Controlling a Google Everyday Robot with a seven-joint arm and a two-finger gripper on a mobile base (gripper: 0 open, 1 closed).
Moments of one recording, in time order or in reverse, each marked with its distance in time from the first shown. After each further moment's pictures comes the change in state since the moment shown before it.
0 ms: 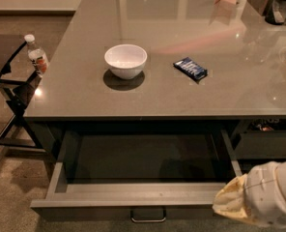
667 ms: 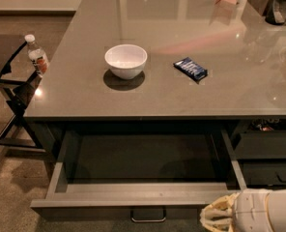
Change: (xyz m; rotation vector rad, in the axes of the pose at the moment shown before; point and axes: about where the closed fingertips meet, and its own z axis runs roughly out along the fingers) arm 0.005 0.020 0.046 0.059 -0.122 -0.098
